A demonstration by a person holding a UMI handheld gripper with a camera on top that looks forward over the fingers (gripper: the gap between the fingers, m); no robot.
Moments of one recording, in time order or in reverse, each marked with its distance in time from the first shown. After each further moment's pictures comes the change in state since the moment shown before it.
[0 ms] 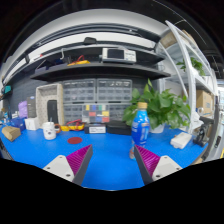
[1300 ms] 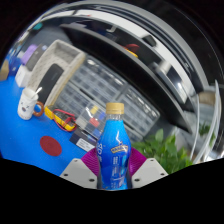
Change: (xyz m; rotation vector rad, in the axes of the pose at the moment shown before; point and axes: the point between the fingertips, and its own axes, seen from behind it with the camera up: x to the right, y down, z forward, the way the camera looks) arm -0.060 -0.073 0.194 0.076 0.090 -0.651
